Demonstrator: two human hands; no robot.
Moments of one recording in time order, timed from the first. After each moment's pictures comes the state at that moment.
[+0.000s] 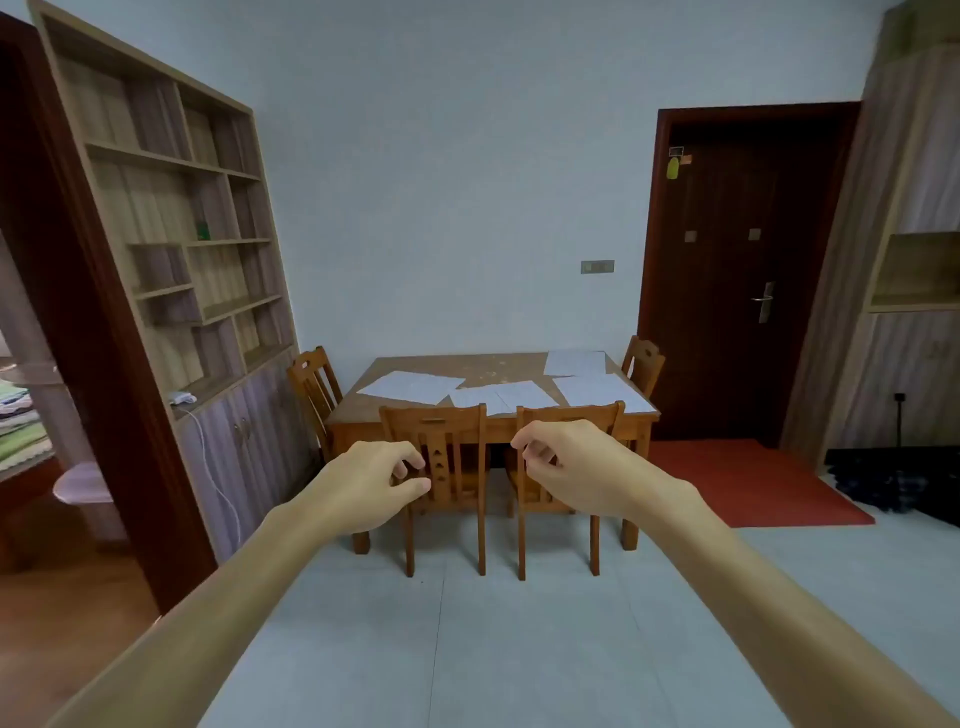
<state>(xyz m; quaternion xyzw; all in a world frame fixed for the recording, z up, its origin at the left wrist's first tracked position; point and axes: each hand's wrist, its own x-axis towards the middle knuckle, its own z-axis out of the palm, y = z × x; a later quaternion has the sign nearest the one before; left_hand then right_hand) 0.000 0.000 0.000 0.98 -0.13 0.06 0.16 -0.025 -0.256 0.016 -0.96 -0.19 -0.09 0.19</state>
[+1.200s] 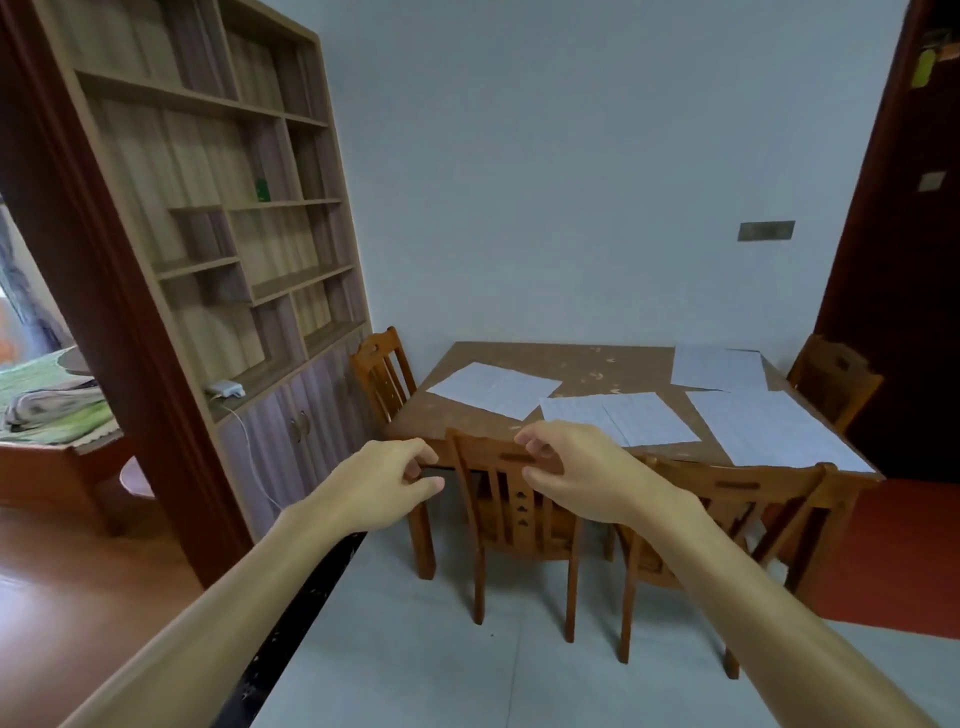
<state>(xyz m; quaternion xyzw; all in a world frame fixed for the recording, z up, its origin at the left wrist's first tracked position) 0.436 0.083 -0.037 0.98 -0.04 0.01 0.17 0.468 -0.172 -0.038 -0.93 -0.28 -0.04 0.23</state>
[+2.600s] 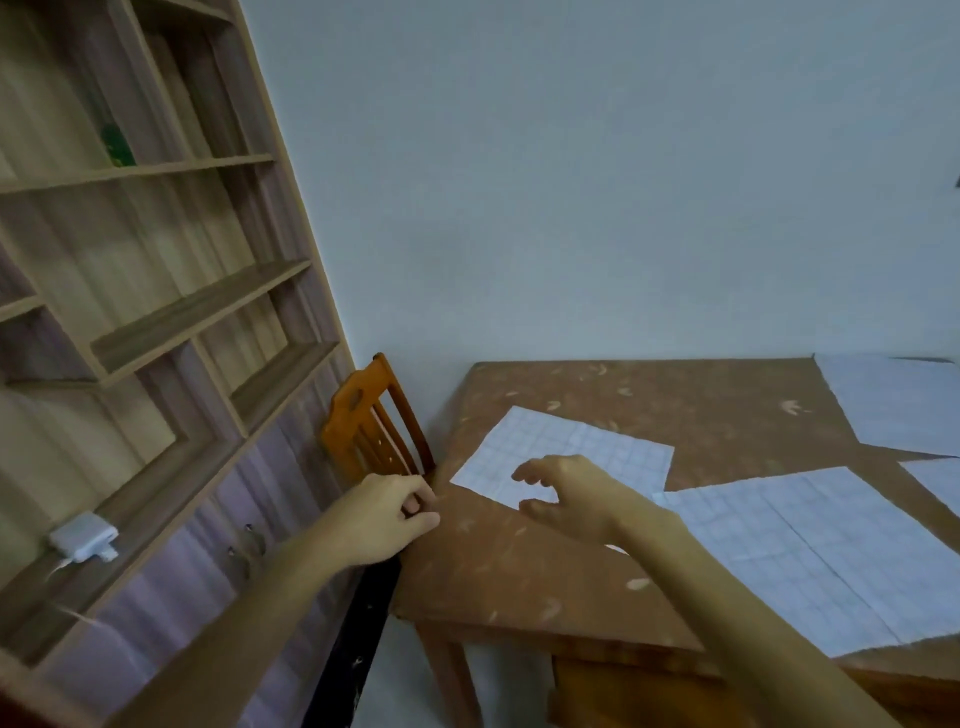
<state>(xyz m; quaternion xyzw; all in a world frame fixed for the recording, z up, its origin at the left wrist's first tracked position) 1.120 0.349 -0.104 0.98 -0.06 -0.08 0.16 1.158 0.091 -0.126 -0.95 -0.24 0.05 0.20</state>
